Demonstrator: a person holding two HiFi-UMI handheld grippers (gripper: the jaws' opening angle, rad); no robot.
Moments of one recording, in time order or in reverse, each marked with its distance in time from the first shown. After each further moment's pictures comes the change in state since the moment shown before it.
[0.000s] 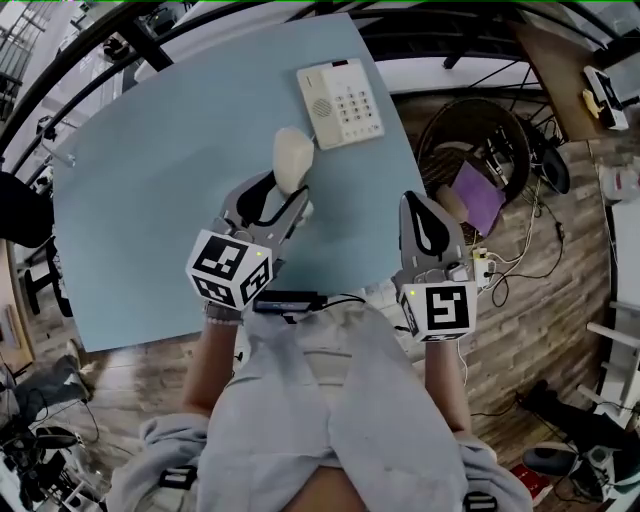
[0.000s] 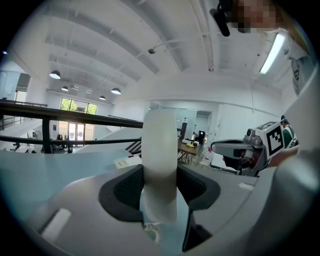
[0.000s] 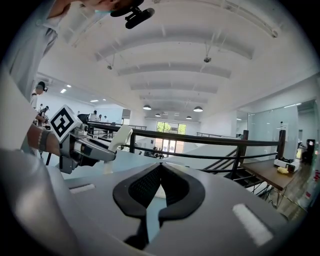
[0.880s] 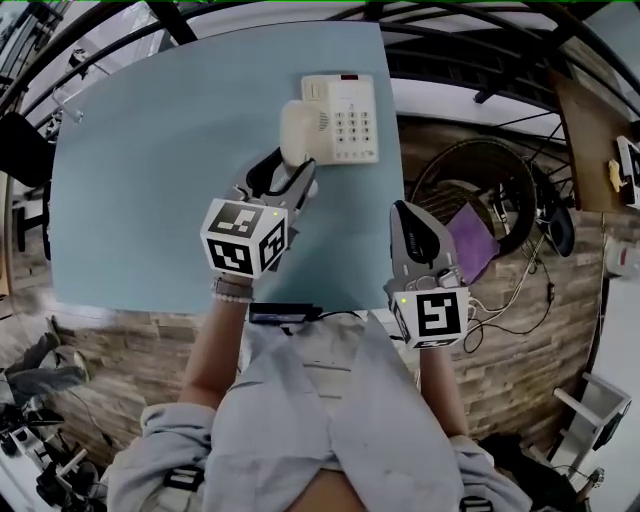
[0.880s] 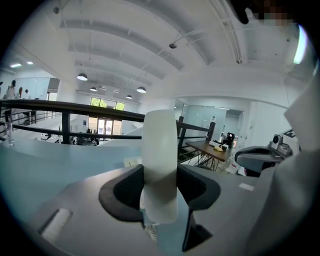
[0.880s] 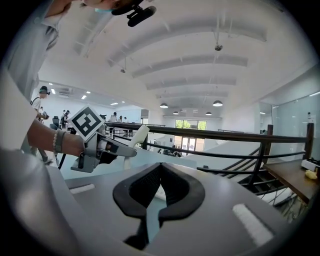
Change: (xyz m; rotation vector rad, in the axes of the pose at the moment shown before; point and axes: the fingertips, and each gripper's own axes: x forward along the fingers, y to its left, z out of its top) left arm 0.092 0.017 0.007 -0.126 0.027 0.307; right arm 0.048 -0.060 -0.022 -0.030 0.021 0.262
